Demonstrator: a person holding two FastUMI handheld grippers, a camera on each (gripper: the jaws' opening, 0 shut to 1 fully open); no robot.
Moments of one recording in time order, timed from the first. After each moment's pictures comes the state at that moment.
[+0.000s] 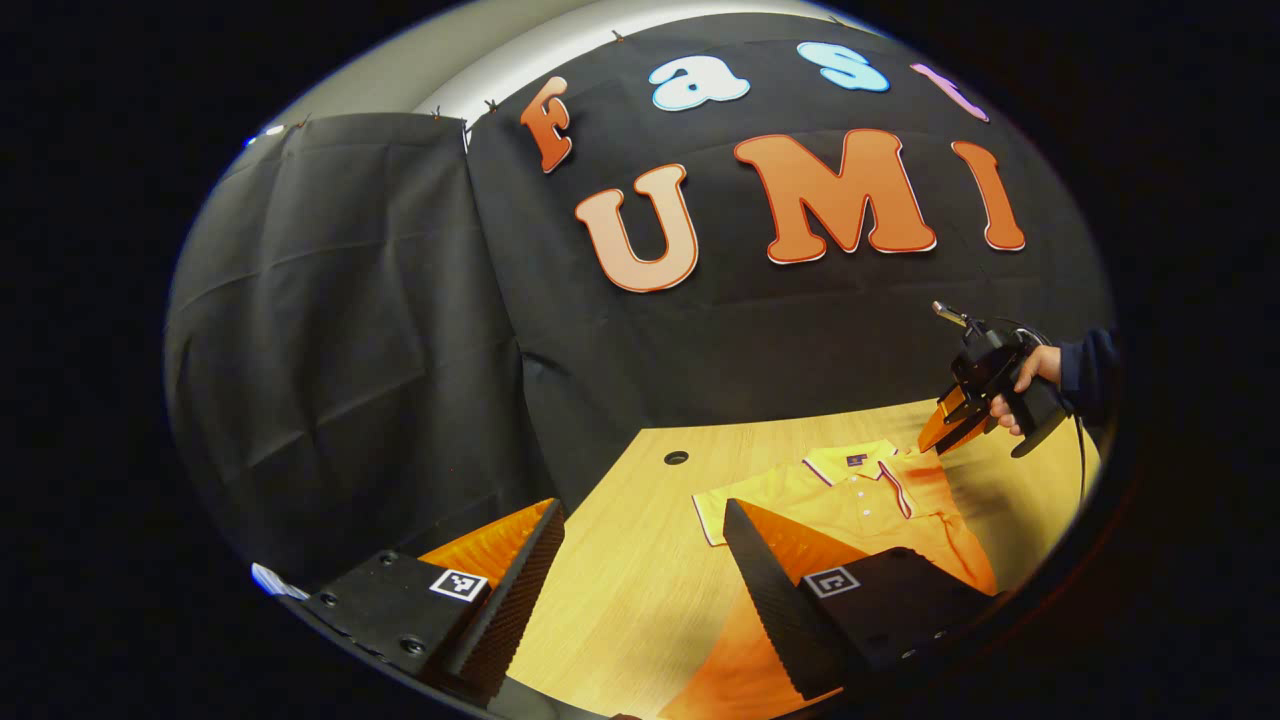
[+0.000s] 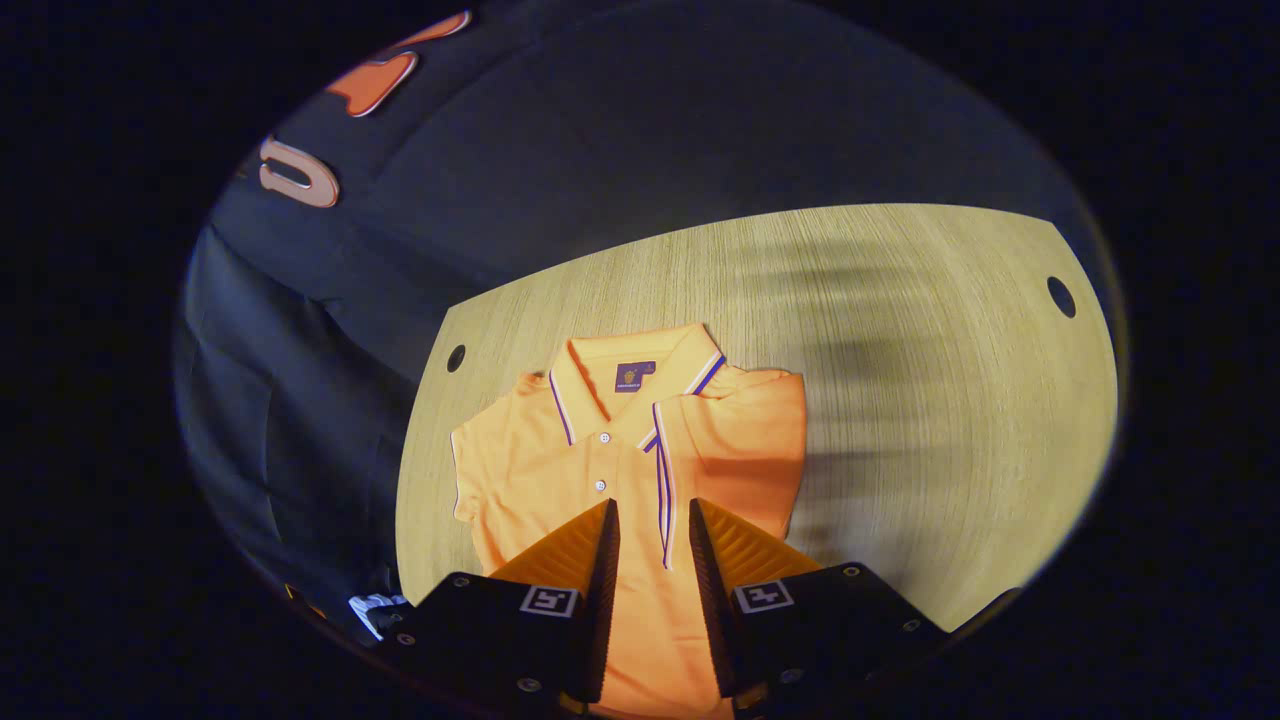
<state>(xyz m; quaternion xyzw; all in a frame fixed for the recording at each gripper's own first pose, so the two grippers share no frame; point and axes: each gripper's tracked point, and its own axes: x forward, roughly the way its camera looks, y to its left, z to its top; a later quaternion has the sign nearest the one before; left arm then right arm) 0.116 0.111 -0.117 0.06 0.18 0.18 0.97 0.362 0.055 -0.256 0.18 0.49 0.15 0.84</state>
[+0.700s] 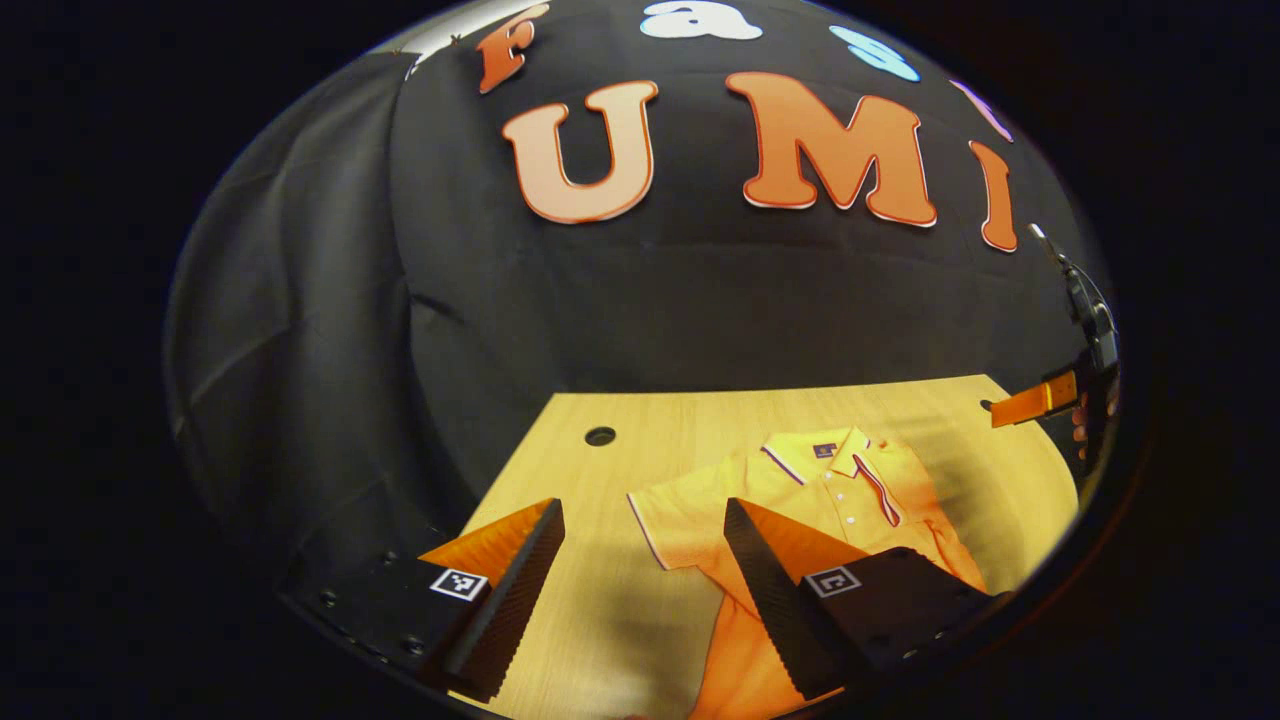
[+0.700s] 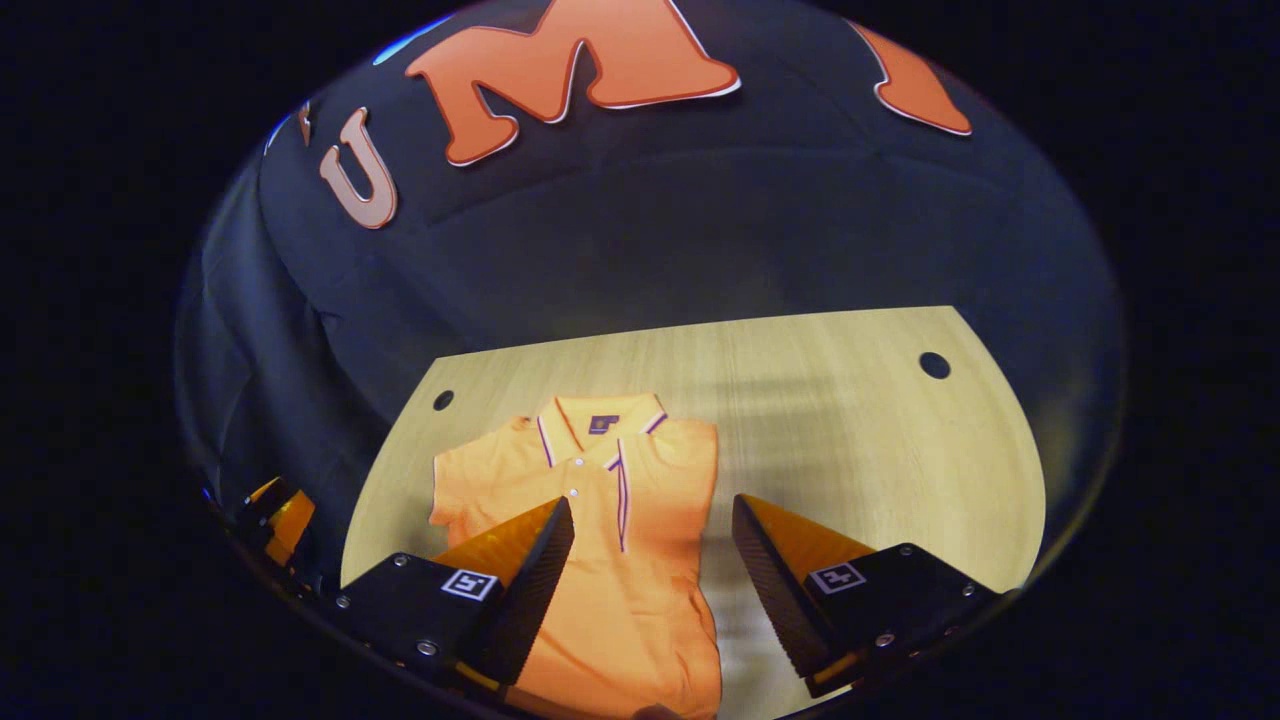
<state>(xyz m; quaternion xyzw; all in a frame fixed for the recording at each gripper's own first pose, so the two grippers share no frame) 0.266 0.146 -0.207 -0.01 0.27 0.04 0.96 0.281 -0.006 -0.175 0.12 0.35 0.04 0.93</state>
